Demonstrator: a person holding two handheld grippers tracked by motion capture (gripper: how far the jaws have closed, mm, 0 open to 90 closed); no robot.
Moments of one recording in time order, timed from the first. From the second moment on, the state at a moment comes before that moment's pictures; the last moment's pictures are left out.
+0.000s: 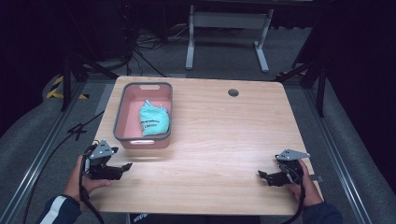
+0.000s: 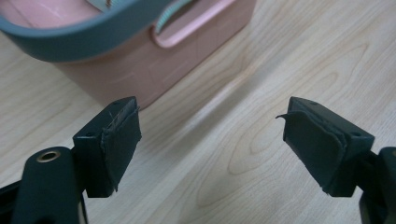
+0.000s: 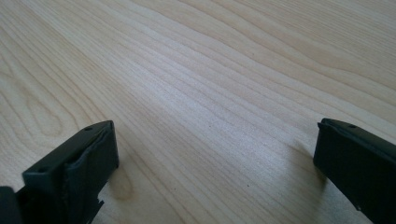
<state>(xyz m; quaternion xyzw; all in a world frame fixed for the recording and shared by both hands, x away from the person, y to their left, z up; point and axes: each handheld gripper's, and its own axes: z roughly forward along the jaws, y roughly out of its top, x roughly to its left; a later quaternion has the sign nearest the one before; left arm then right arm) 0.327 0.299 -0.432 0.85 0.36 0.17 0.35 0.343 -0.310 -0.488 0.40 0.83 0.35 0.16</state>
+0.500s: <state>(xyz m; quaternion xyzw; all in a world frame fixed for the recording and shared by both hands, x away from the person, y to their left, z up) 0.334 0.298 -0.394 0.84 0.36 0.20 0.36 0.343 -0.310 -0.488 0.40 0.83 0.35 0.16</state>
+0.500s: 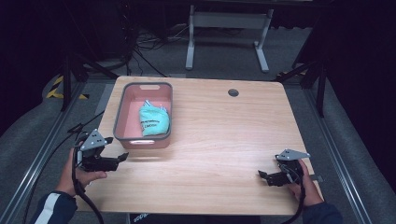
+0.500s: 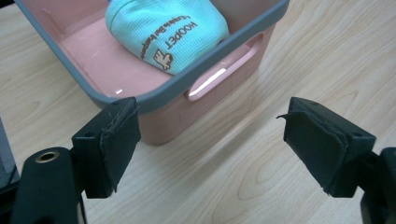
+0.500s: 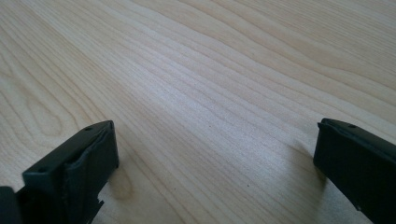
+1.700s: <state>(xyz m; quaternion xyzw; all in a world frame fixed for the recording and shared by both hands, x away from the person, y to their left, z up) 0.481 0.217 -0.390 0.86 0.42 0.17 0.25 0.342 -0.311 -0.488 0.40 0.83 0.35 0.16</state>
